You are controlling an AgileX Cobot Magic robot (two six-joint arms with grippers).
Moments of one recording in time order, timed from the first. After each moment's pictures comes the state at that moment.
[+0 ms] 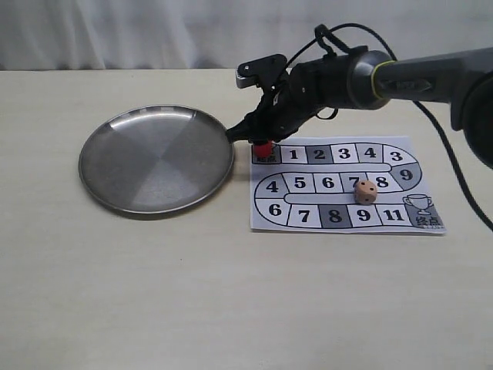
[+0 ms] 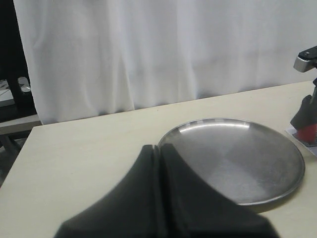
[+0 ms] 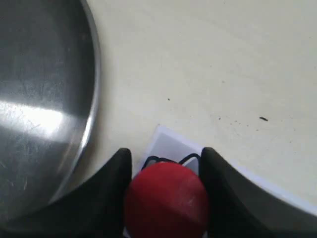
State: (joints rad) left arm 0.00 0.00 0.00 0.15 0.18 -0.10; right arm 0.41 2.28 -1.63 0.01 0.39 -0.01
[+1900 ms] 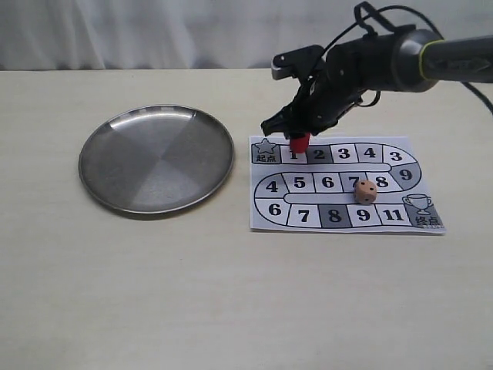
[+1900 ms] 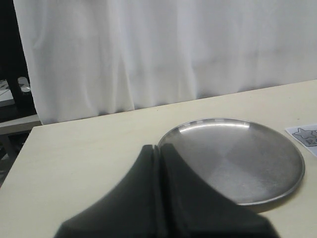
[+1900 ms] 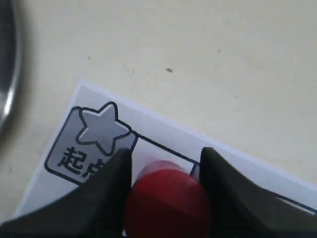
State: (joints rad) left arm 0.00 0.00 0.00 0.15 0.18 -0.10; right arm 0.33 2.15 -1.54 -0.08 0.50 0.04
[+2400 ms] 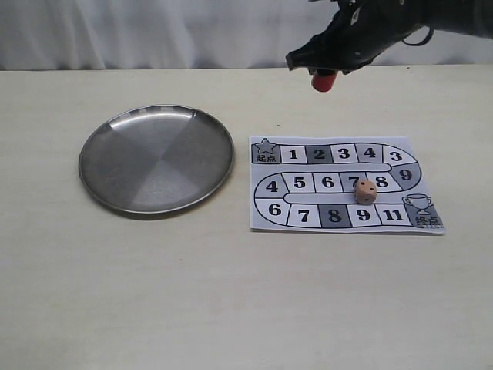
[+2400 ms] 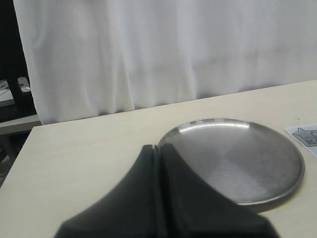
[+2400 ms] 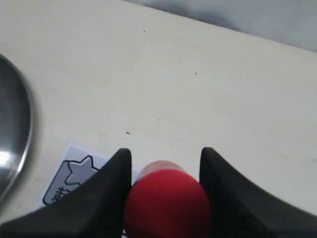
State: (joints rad) left arm 0.00 0.00 0.00 0.15 0.18 -0.10; right arm 0.27 1.95 -1.54 -0.10 0.50 0.04
